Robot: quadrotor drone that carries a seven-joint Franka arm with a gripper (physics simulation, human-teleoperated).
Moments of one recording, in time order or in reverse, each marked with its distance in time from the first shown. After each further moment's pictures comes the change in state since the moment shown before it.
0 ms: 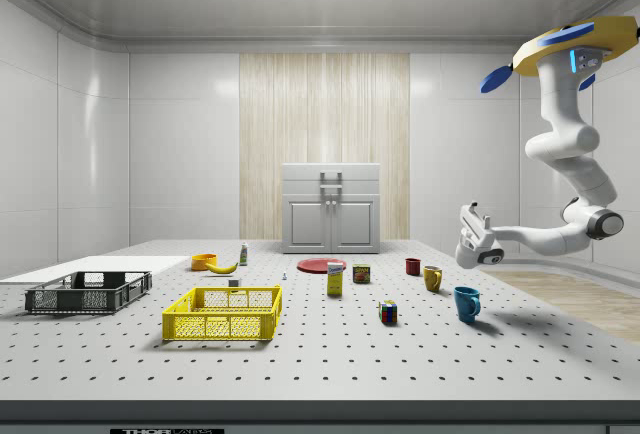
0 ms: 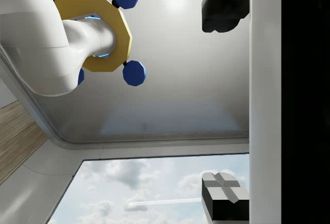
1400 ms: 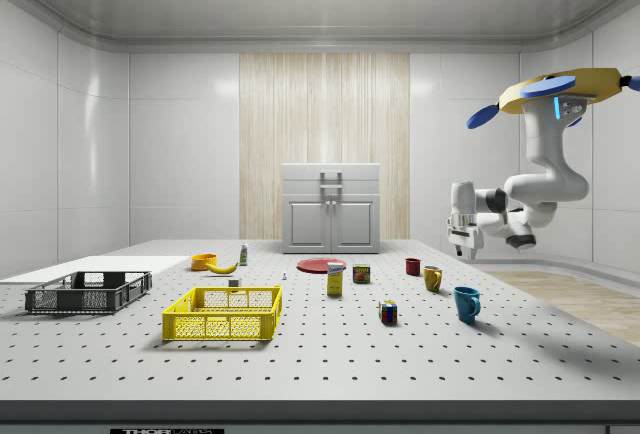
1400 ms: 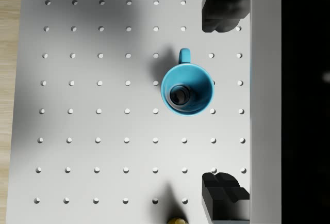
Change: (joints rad) arm -0.891 -0.303 0.909 -0.750 -1.518 -0.241 0.699
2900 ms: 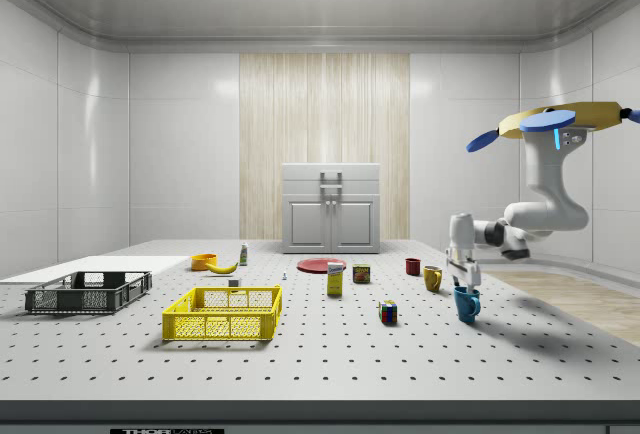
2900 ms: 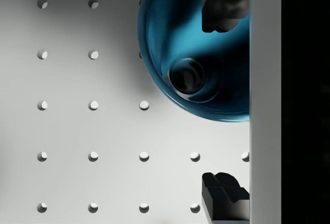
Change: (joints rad) arm -0.068 -0.173 0.005 0.042 0.008 0.158 0.030
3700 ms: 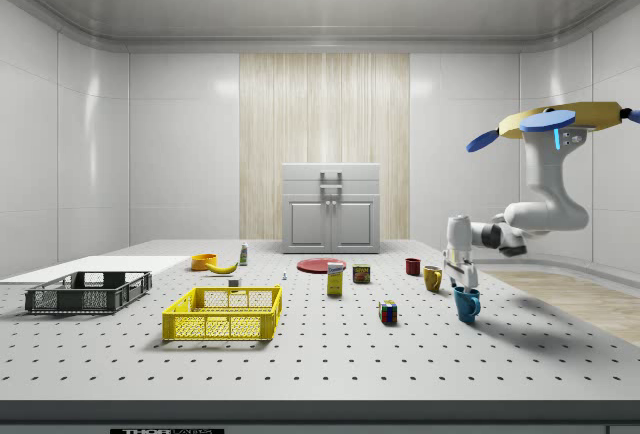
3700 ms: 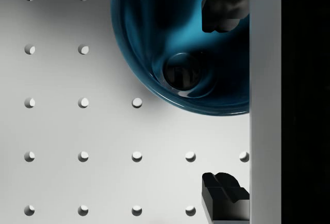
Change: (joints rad) arm -0.036 -0.059 0.001 0.030 0.013 0.068 0.012
